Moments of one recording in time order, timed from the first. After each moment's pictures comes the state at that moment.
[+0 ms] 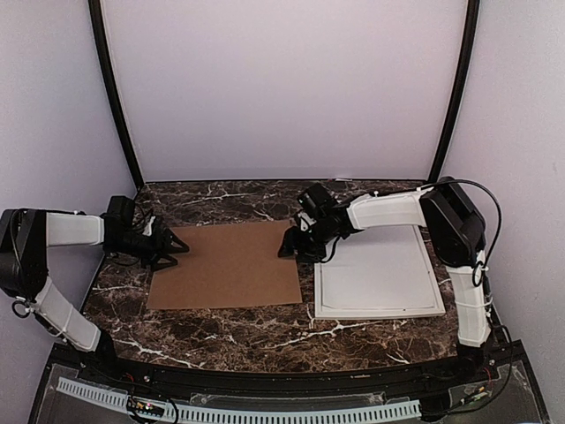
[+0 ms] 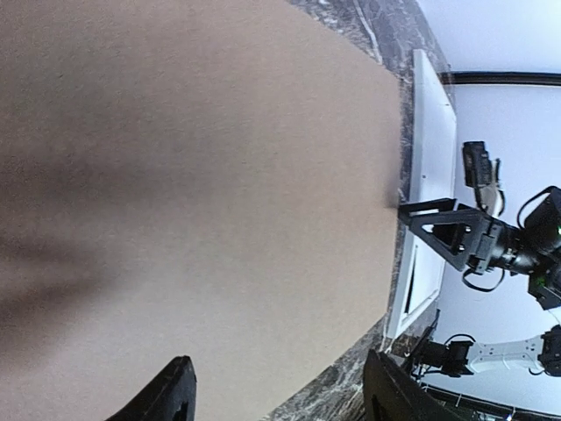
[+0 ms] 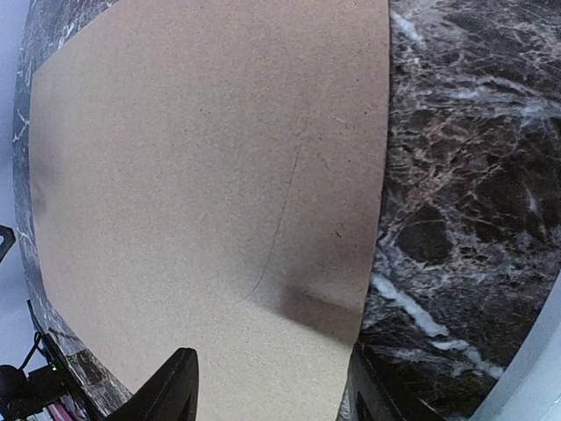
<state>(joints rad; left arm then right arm) 0.01 1.52 0.77 -0.33 0.74 -0.45 0.75 2.17 1.56 -0.40 -0.30 0.72</state>
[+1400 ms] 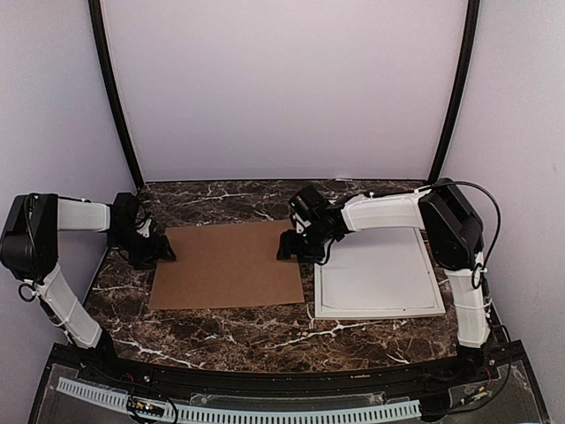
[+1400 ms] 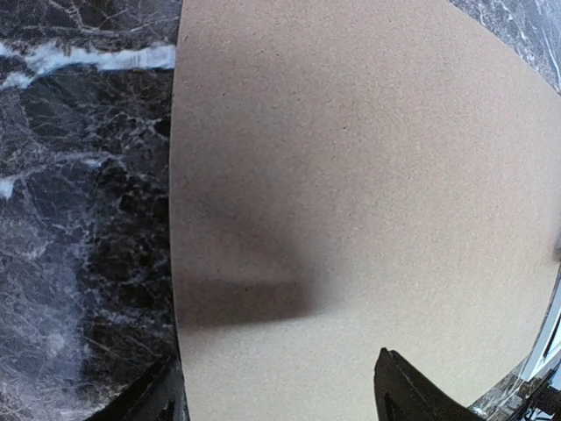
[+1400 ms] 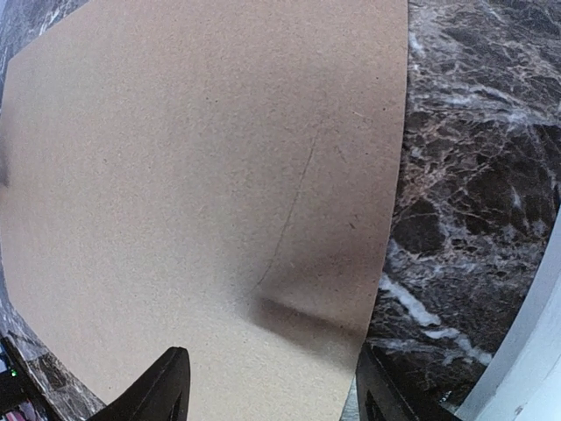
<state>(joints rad) 0.01 1.66 0.92 -0.53 0.33 -0.27 0.80 2.17 1.59 -0.46 -0.17 0.66</state>
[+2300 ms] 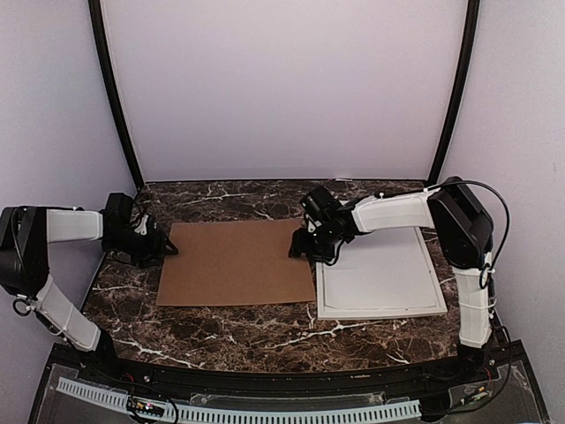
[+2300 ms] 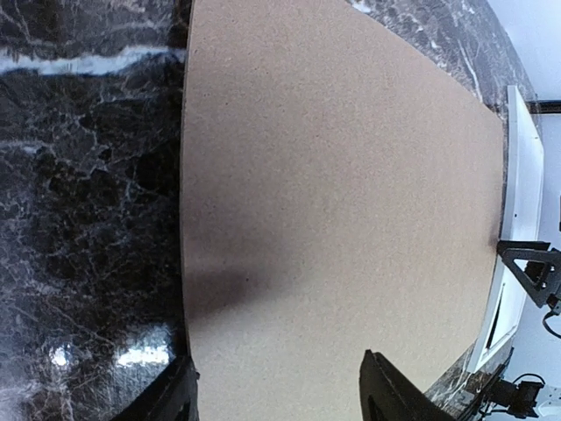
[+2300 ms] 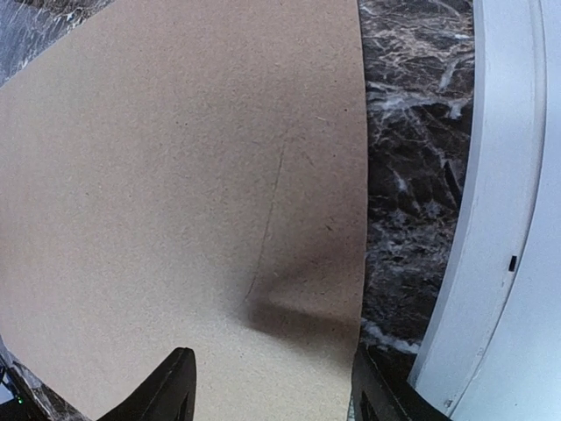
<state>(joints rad) 0.01 1.54 0.81 -0.40 0.50 -0.37 0.77 2.11 1.48 -0.40 -0.13 0.73</state>
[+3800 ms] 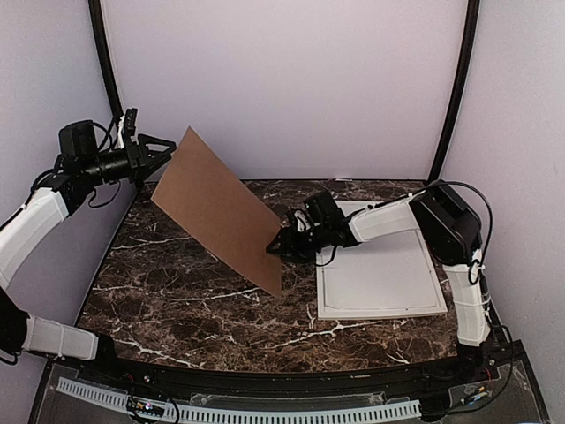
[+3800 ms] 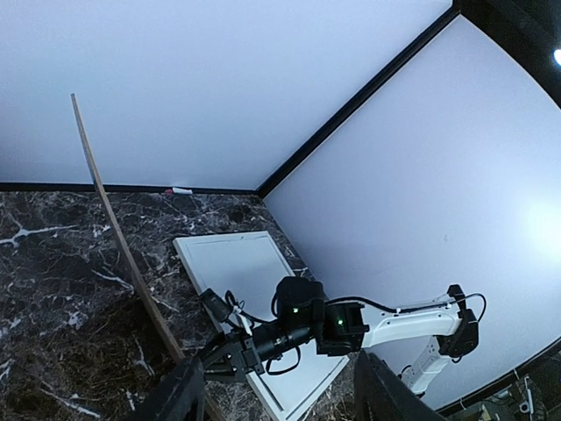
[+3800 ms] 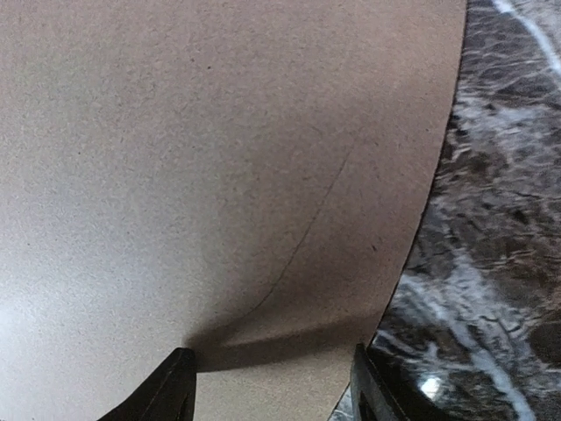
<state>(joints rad) -0.08 1.18 1.12 -0.14 0.83 -0.61 0.73 2.21 1.43 0.03 -0.51 0.76</state>
